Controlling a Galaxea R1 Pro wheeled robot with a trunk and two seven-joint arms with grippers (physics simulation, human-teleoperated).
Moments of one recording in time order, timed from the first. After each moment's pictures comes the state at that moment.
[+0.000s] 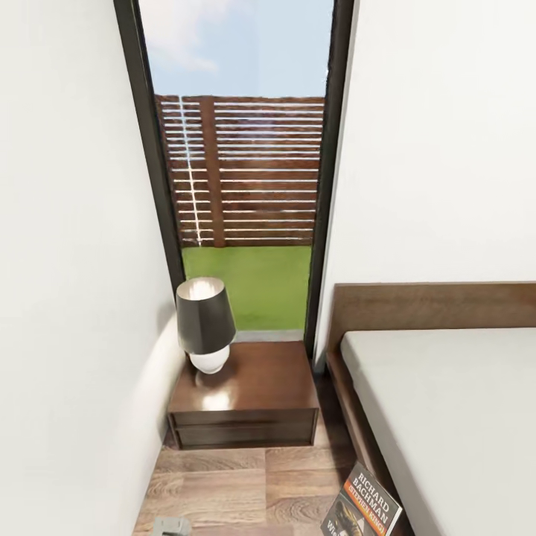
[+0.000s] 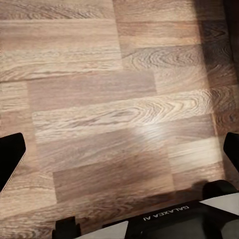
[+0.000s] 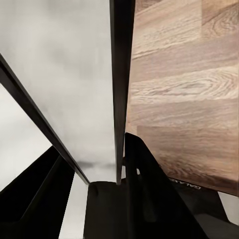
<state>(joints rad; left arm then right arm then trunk) -0.45 0.07 -0.17 -0.02 0.19 -0.11 -0.37 -0.39 -0.22 0.17 -0.04 -0.43 0.11 0.93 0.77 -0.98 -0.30</state>
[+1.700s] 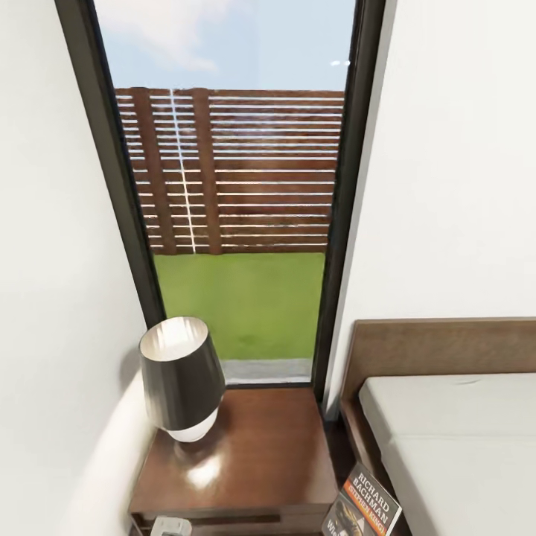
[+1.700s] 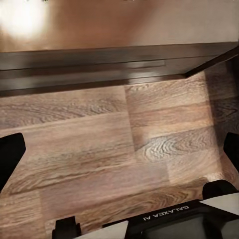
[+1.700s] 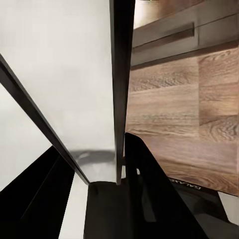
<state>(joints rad) -0.45 0.07 -0.17 -0.02 0.19 -0.11 -0.37 -0.39 -0.22 0.17 -0.04 -0.43 0.11 0.93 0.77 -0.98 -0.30</state>
